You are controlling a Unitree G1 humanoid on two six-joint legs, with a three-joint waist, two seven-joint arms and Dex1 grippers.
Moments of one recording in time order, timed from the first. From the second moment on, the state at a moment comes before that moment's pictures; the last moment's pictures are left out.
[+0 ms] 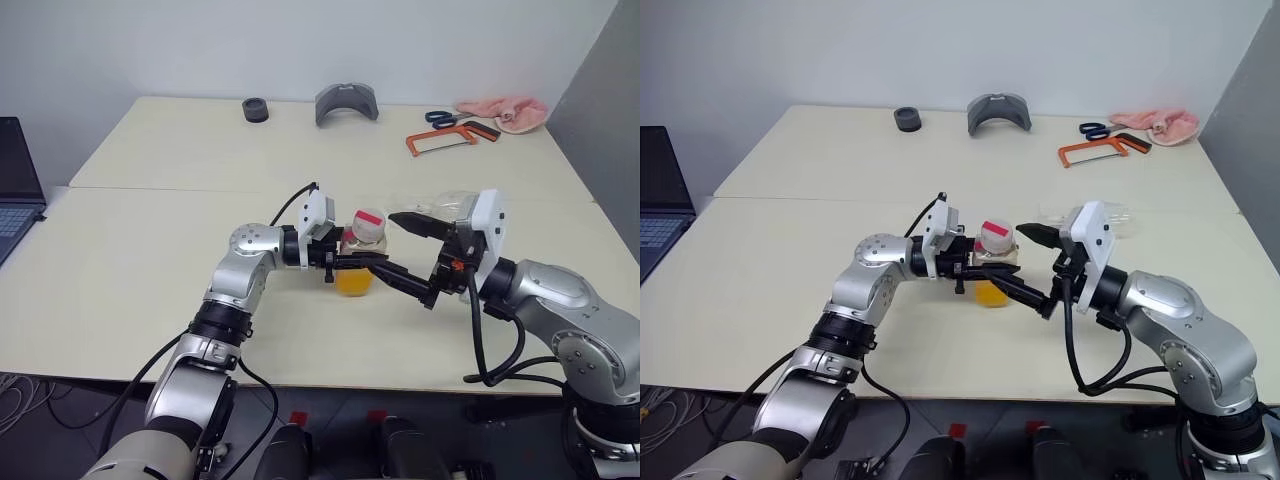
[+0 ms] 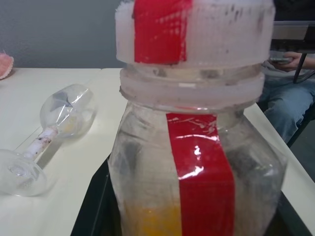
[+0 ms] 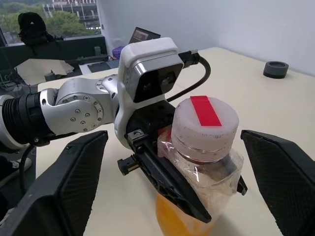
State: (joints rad) left arm -0.75 0.29 -0.15 0.40 -0.31 0.10 -1.28; right arm -0.37 -0.56 -0.02 -0.64 0.73 0.75 0.56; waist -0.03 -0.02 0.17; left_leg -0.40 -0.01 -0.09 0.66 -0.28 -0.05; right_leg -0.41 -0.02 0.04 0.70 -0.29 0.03
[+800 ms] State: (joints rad) left arm -0.75 0.28 -0.15 0.40 -0.31 0.10 -1.28; right arm -0.41 -0.56 0.03 -0.64 0.70 0.73 0.56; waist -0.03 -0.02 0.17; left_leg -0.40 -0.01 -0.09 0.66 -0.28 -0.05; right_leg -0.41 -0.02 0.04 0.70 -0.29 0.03
